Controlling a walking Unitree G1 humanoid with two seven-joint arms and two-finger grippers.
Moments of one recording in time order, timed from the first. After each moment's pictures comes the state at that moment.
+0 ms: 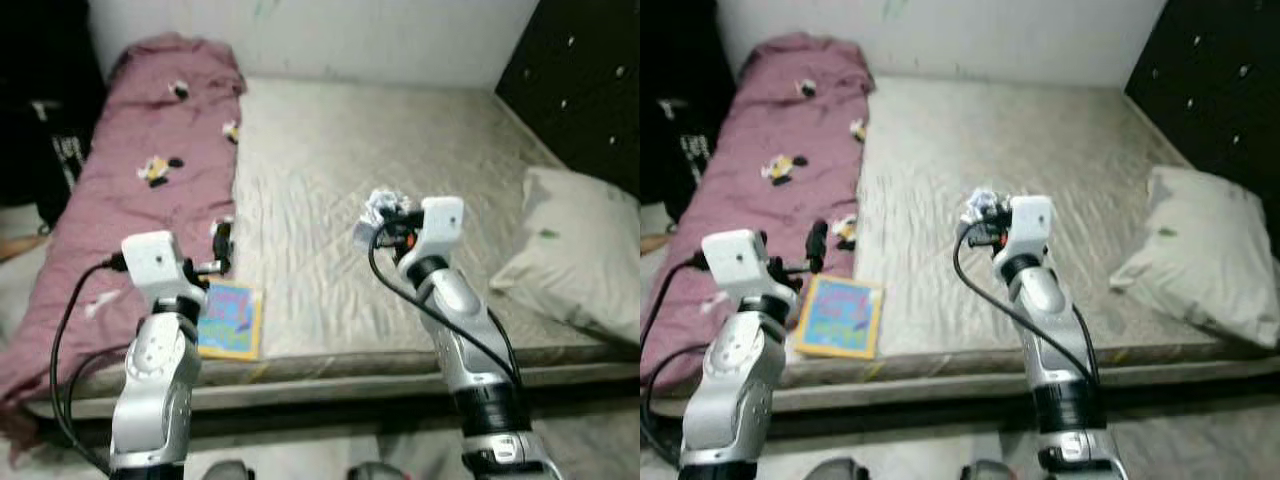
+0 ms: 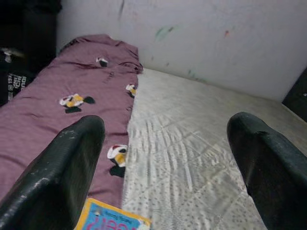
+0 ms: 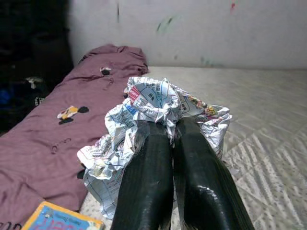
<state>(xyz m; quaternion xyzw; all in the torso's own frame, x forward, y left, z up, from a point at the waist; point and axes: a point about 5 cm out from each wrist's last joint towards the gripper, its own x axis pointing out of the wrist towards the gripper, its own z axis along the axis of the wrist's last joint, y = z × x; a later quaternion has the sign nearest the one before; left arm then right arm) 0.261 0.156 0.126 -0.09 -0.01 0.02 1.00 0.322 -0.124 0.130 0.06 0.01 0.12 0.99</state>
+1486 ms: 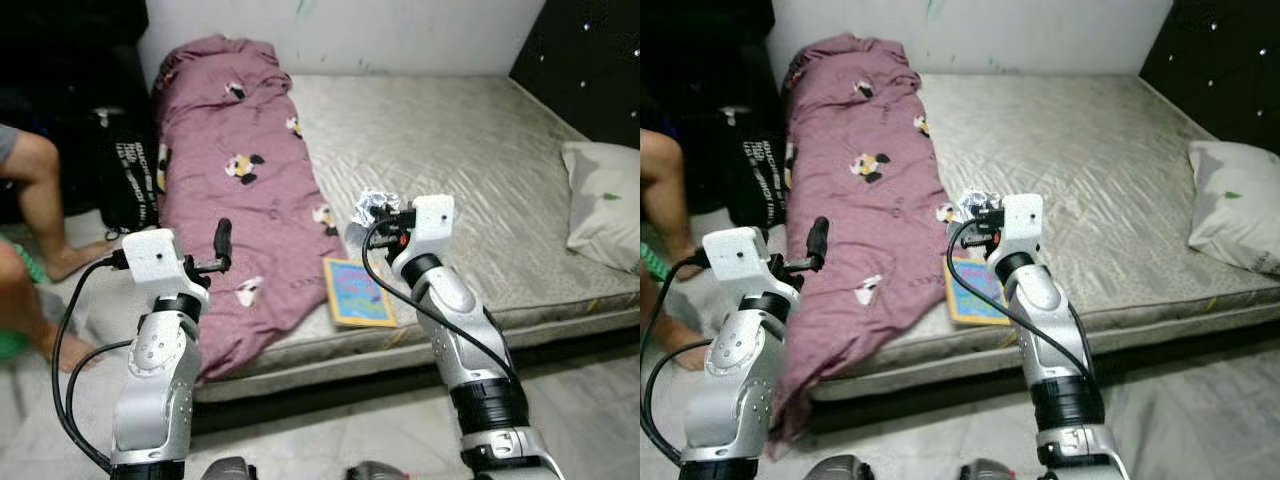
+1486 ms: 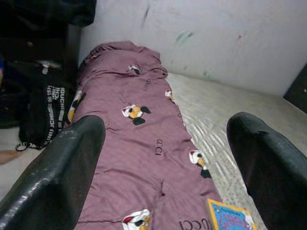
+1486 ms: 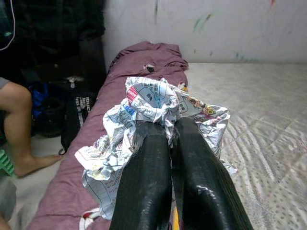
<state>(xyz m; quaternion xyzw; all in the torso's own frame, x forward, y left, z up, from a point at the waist) 0.262 0.155 0.127 -0.10 -0.01 0.02 1.00 0.323 -0.119 0.129 0.05 0.01 0.15 0.99</state>
